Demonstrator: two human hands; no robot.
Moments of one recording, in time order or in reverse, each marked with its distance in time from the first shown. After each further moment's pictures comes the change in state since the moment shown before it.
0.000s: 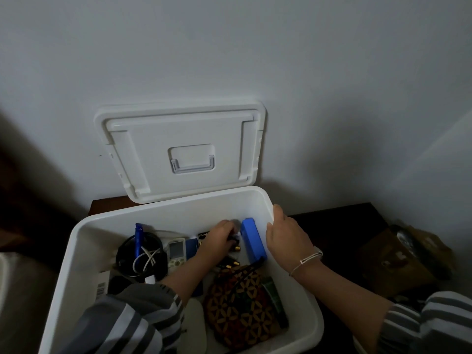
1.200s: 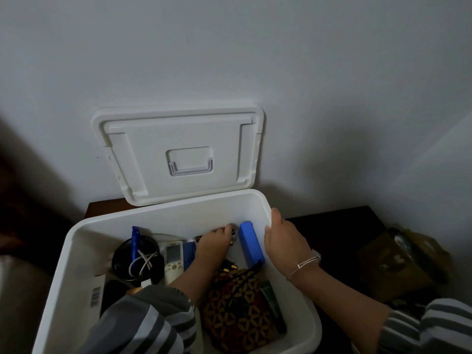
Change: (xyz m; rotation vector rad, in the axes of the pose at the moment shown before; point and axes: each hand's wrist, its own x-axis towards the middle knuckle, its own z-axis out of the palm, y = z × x) left_hand -0.009 0.013 -0.005 0.606 0.067 0.147; right_hand 0.001 0.002 0.004 -0.022 0.002 0.009
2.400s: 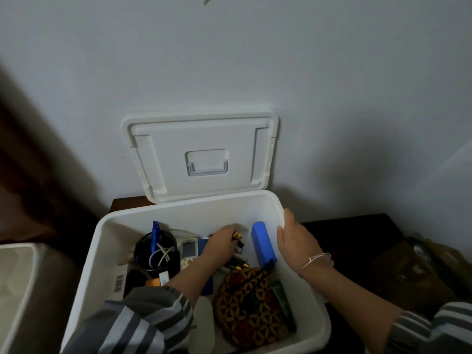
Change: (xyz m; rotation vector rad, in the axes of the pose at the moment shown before) left_hand -0.003 -0.010 -0.017 -0.562 -0.303 -0.403; right_hand -0.005 -0.005 -0.011 0.061 -0.064 0.006
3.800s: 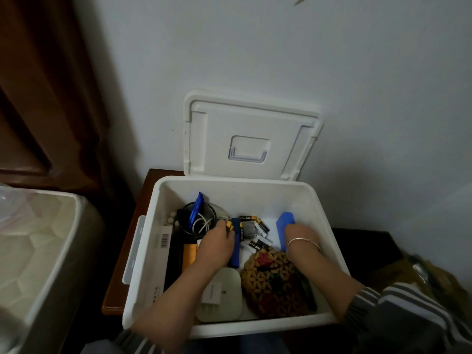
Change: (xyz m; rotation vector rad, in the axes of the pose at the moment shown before) left_hand -0.121 -0.031 -0.056 -0.264 0.194 -0.184; right_hand 0.008 -0.048 0.058 -0.496 -0.248 0.190
